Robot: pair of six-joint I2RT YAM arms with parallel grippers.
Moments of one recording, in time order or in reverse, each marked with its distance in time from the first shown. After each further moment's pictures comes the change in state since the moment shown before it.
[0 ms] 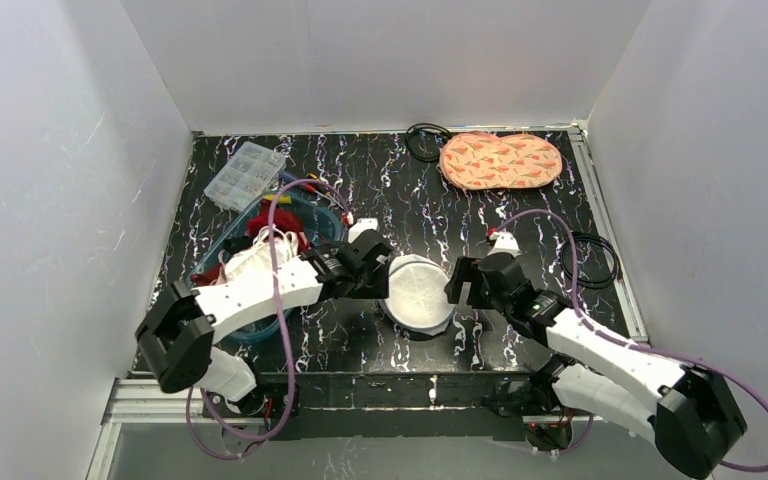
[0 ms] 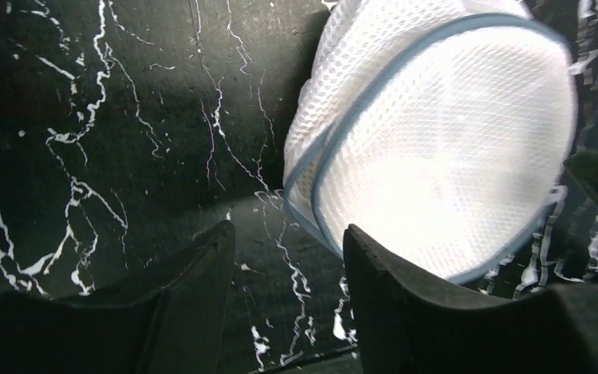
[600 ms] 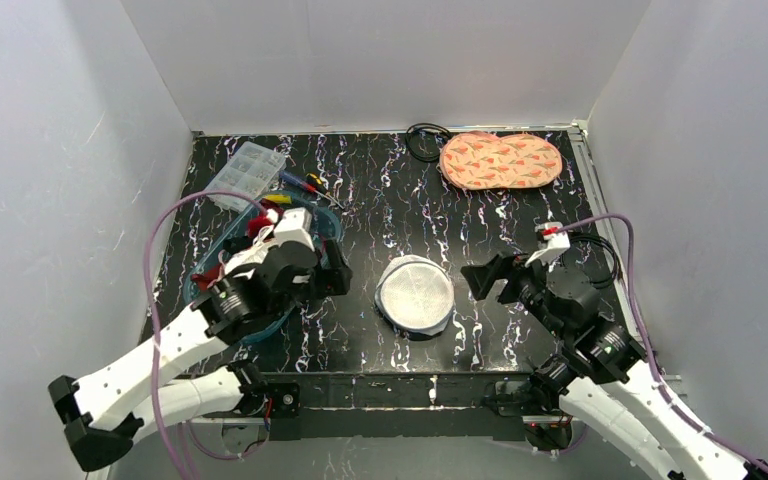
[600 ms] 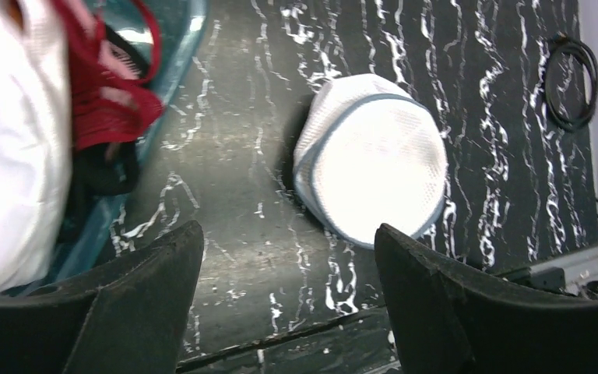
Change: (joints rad) left arm 0.003 -0.584 -0.051 -0.145 -0.131 0.000; right arm 0.000 -0.507 0.163 -0.203 -0.067 -0.121
